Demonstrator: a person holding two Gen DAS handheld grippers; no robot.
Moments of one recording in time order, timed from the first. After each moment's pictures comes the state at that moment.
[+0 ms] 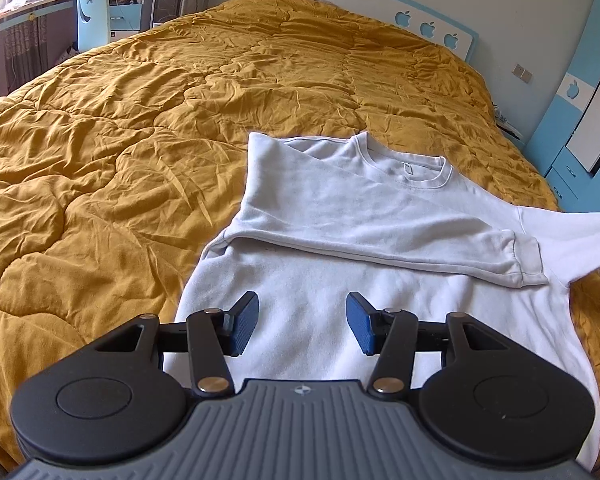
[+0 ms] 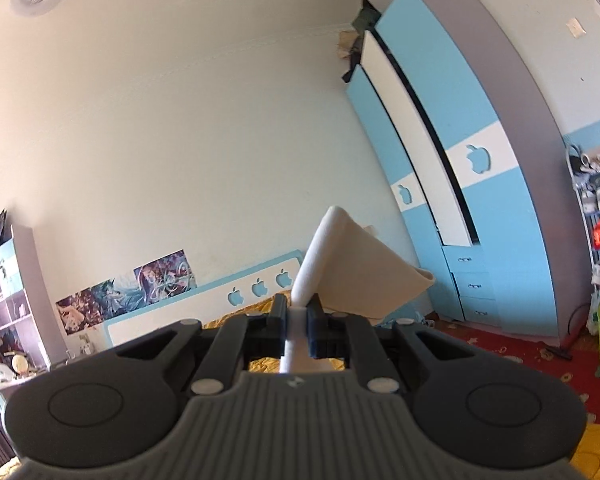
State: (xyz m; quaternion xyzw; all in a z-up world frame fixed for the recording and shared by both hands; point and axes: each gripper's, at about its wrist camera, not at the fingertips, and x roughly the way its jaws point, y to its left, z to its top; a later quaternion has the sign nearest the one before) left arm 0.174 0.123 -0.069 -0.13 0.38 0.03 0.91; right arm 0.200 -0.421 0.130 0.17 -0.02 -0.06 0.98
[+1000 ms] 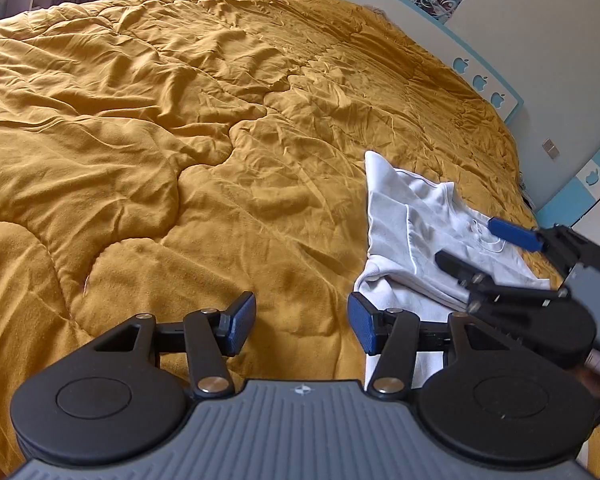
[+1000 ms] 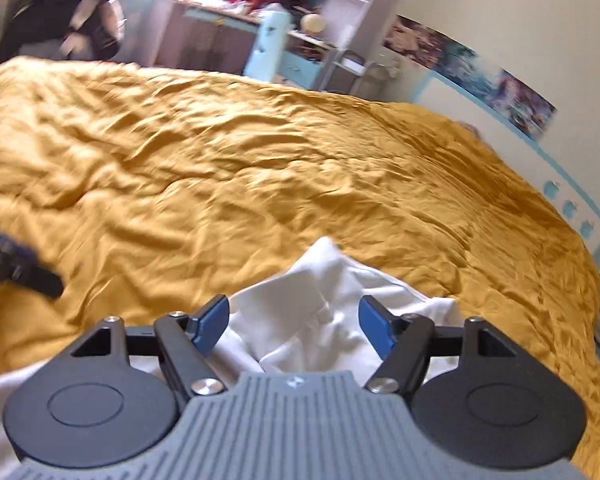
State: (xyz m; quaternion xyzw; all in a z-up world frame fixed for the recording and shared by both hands) left arm 0.164 0.275 -0.121 -0.27 0.37 0.05 0.89; right arm 0.250 0.098 -0.113 -0.32 0.22 0.33 0.86
